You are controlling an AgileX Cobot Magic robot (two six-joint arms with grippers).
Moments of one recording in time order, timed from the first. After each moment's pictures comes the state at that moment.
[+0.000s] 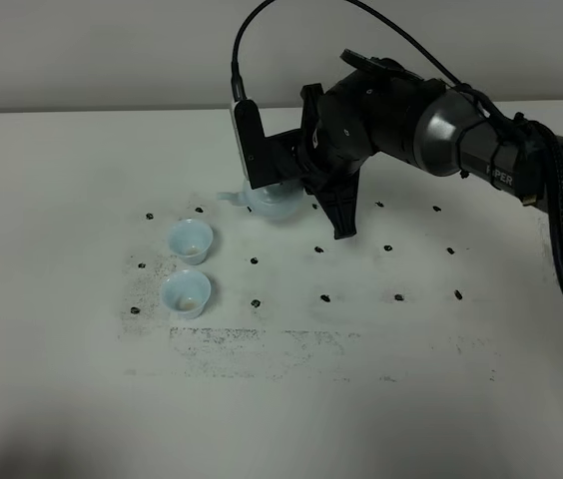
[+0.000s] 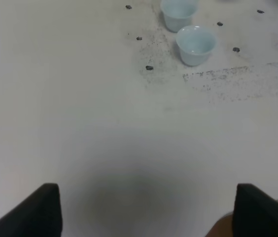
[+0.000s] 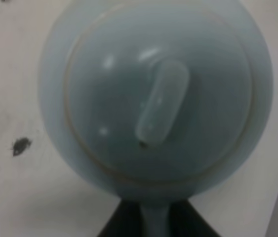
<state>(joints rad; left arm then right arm) -0.03 -0.01 -0.46 -0.16 1.08 0.21 0.52 2.22 -1.79 -0.21 0.72 -1.14</state>
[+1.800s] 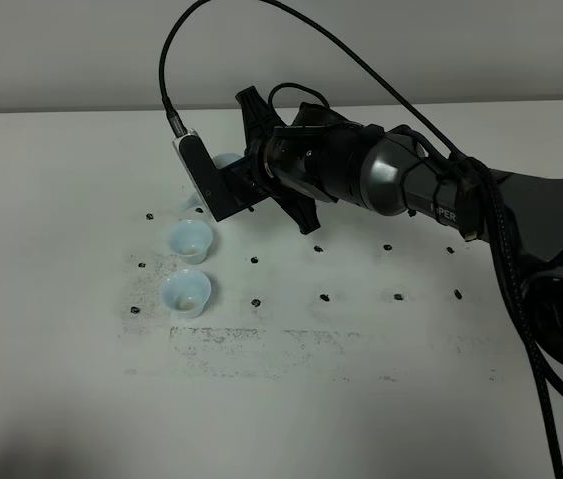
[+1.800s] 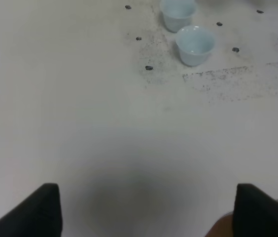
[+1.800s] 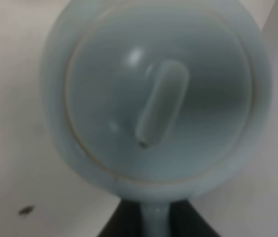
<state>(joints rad) -0.03 -0.01 -0.46 -0.17 1.08 0.21 0.62 2.28 -1.79 -0.59 0.48 -1.01</state>
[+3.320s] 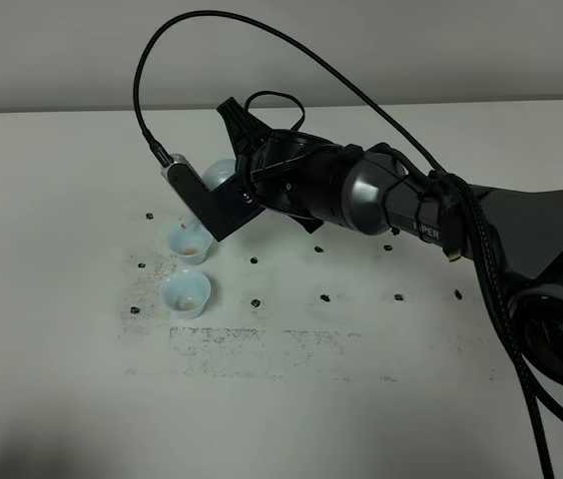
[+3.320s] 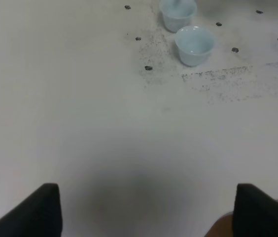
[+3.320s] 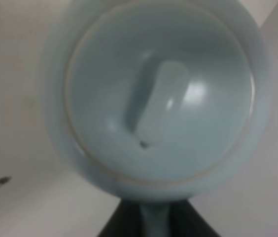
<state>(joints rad) -0.03 -0.01 -0.46 -0.17 1.08 0.21 0.67 2.28 -1.77 -0.87 0.51 -0.90</state>
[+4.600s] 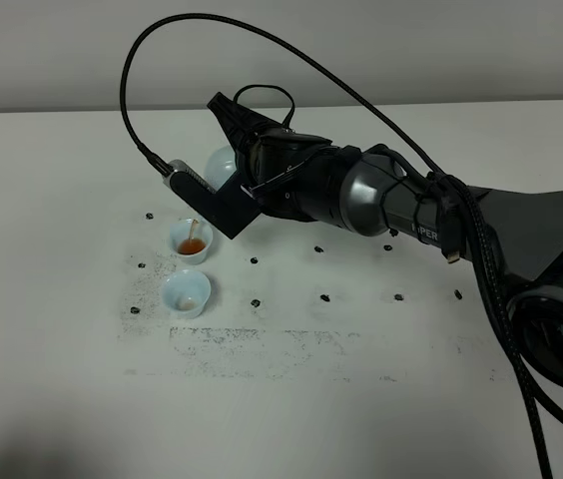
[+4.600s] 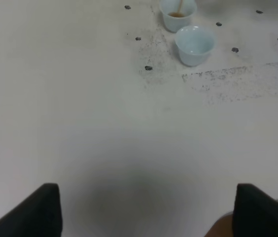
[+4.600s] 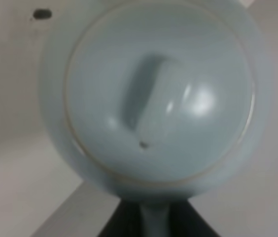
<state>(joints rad) -0.03 -0.01 -0.46 -0.17 1.08 0.21 0.68 2.28 -1.77 -1.08 0.50 -0.90</state>
